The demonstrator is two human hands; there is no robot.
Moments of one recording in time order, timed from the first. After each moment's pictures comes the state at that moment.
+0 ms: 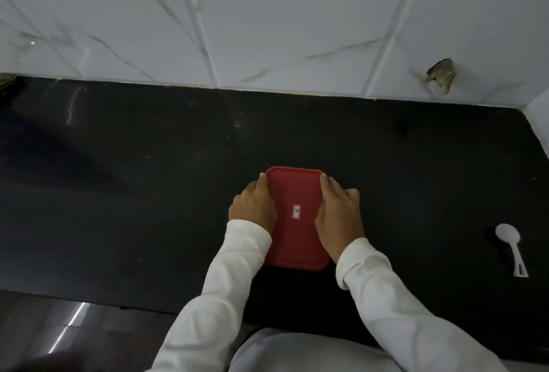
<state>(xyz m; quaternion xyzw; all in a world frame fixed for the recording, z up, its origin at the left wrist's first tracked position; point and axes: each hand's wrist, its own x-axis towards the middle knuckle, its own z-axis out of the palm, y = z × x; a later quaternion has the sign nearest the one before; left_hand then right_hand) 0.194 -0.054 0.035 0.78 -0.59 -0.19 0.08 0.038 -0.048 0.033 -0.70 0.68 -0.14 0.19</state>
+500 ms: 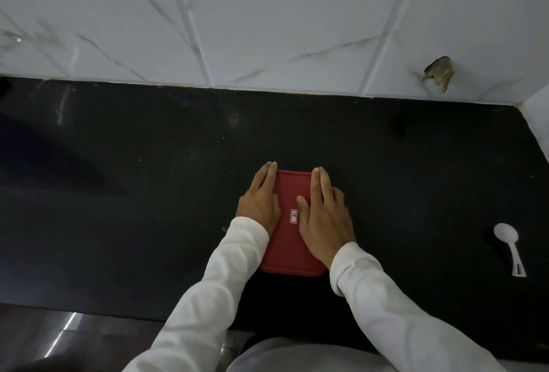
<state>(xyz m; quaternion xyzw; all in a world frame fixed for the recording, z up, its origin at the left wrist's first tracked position) 0.194 -0.067 0.010 0.68 -0.66 -0.23 0.21 0.051 -0.050 0.020 -0.73 0.66 -0.10 0.17</state>
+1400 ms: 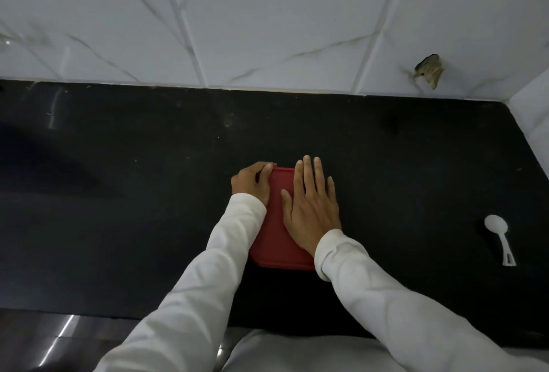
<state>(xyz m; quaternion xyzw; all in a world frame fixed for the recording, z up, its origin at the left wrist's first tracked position) 0.197 -0.098 0.015 0.72 -0.51 -0.34 0.33 0.069 -0.061 0.014 -0.74 0.66 -0.04 0.11</state>
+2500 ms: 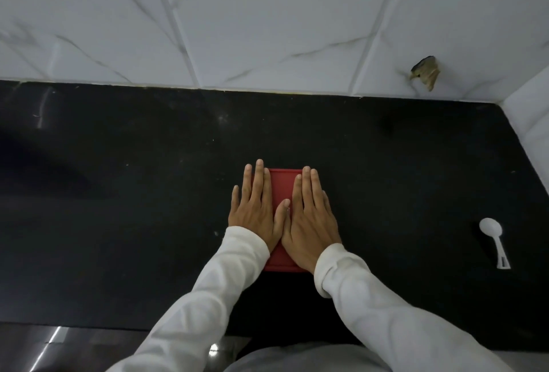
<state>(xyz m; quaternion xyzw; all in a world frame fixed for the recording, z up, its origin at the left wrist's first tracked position) 0.187 -0.055 0.005 0.69 -0.71 -0.16 0.02 0.064 -0.045 0.016 -0.75 0.64 -0.01 0.13</state>
